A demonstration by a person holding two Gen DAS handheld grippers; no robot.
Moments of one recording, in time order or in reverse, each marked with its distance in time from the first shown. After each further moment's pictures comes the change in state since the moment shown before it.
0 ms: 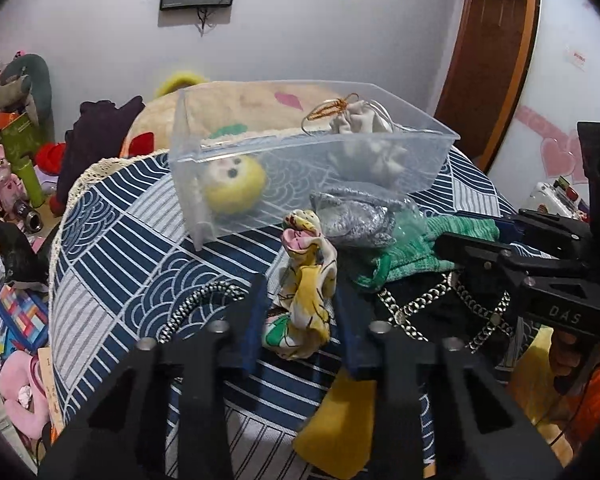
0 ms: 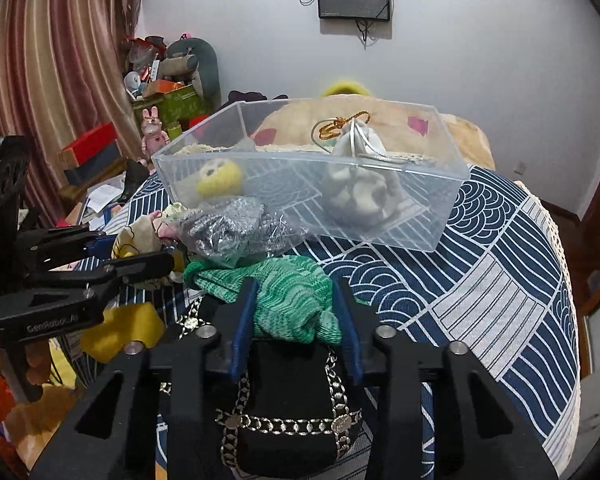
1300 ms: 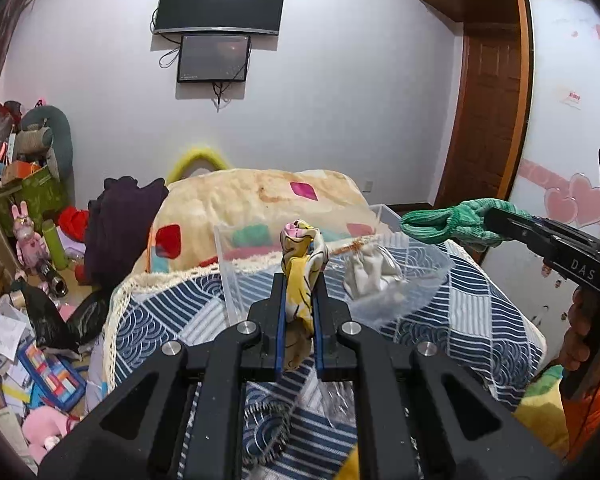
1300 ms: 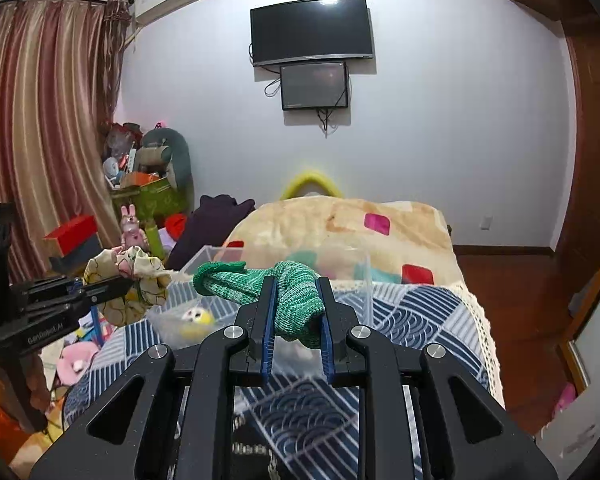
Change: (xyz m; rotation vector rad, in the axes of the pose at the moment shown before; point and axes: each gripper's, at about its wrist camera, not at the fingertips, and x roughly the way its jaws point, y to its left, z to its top) left arm -0.060 0.009 0.078 0.016 -0.255 0.068; right arm -0.068 -0.022 0.070 0.070 -0.312 -0.101
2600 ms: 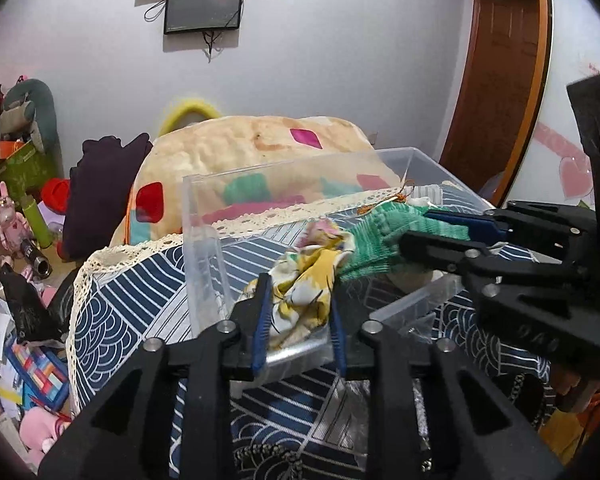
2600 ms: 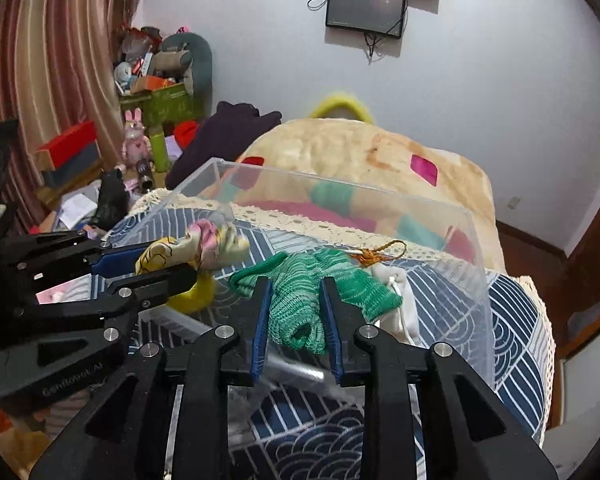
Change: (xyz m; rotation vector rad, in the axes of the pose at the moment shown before) left arm 0.093 0.009 -0.014 0.002 0.181 -0.010; right arm 0.102 0.027 -0.008 -0.159 0.305 0.049
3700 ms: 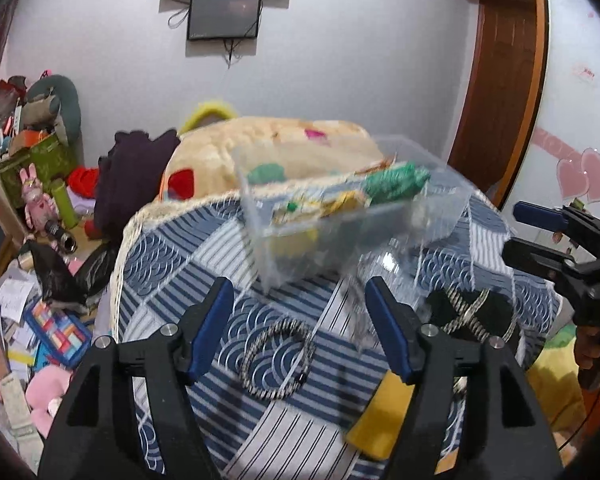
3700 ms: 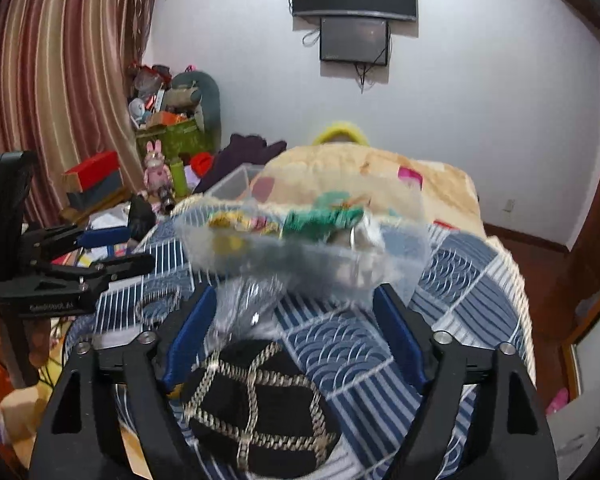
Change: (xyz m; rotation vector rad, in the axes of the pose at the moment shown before) left arm -0.079 0.006 -0.063 -0.024 -0.017 0.047; right arm -0.073 0.005 -0.065 0.047 -0.119 0.031
